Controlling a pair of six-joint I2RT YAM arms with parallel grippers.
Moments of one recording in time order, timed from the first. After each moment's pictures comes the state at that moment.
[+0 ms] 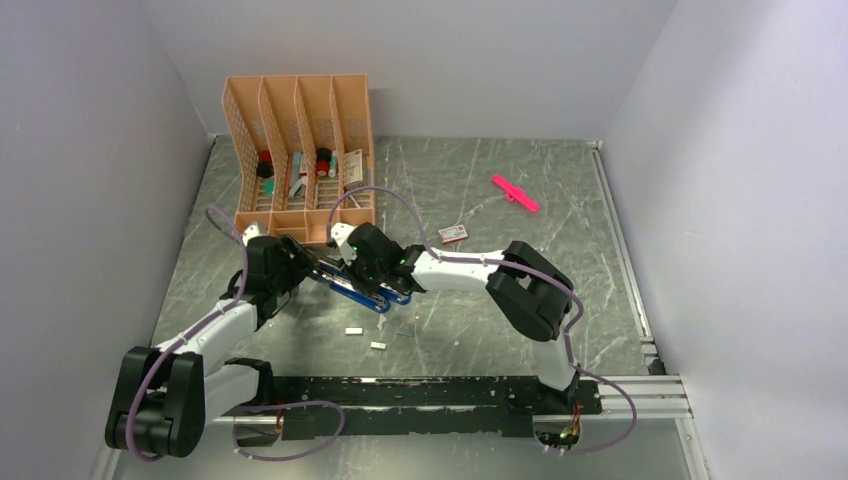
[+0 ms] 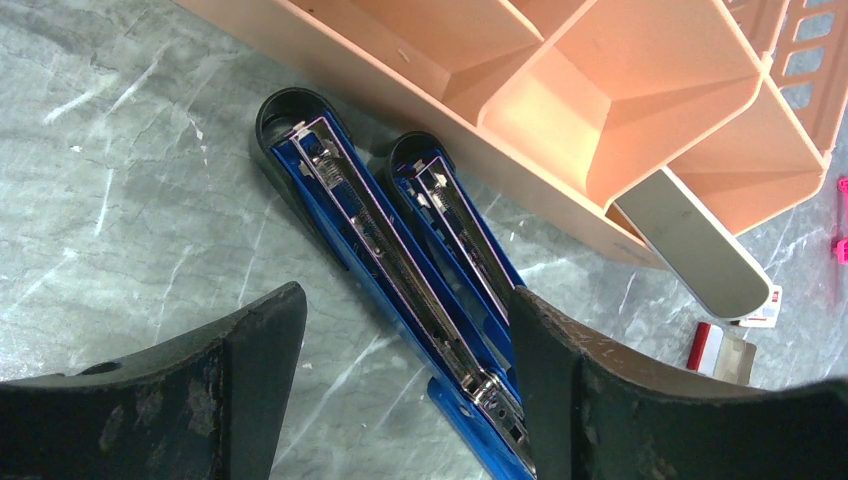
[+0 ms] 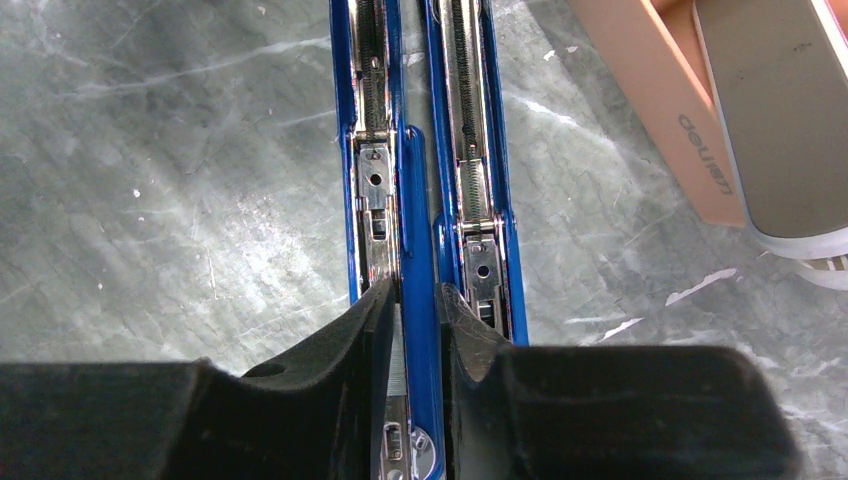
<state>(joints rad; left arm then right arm) -0.15 1.10 0.33 0.12 -0.08 -0.80 1.02 1.98 1.29 -0.07 -0.06 -0.01</state>
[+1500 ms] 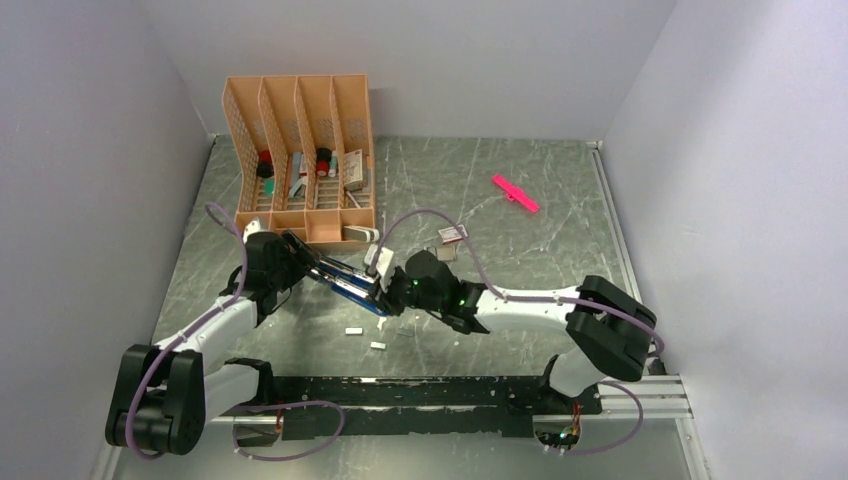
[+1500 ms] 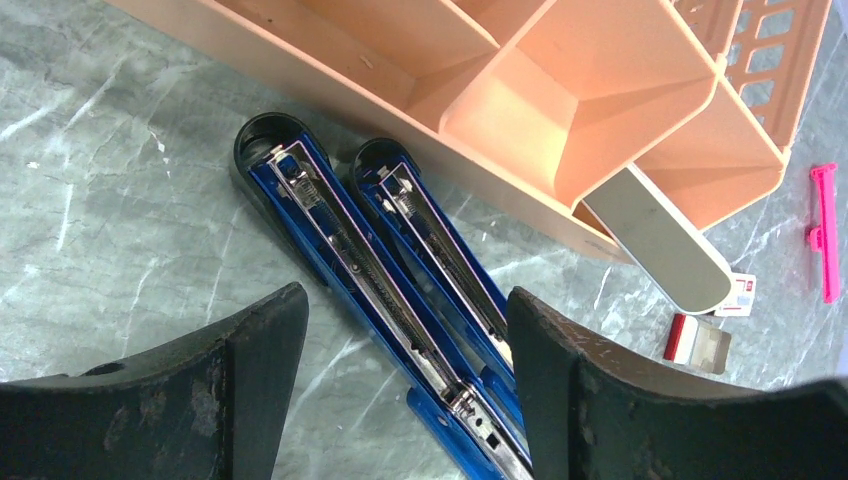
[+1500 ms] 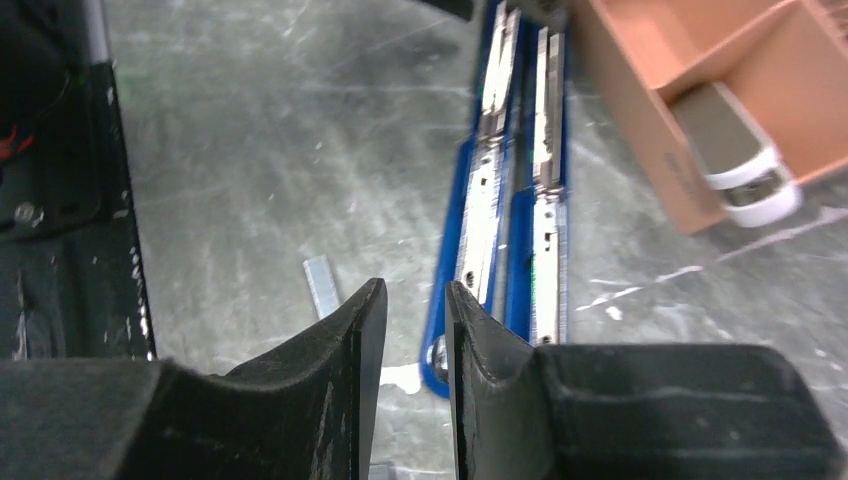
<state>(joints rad) -0.15 1.11 0.36 0.11 -0.06 -0.80 1.06 1.51 0.76 0.38 -0.13 -0.10</state>
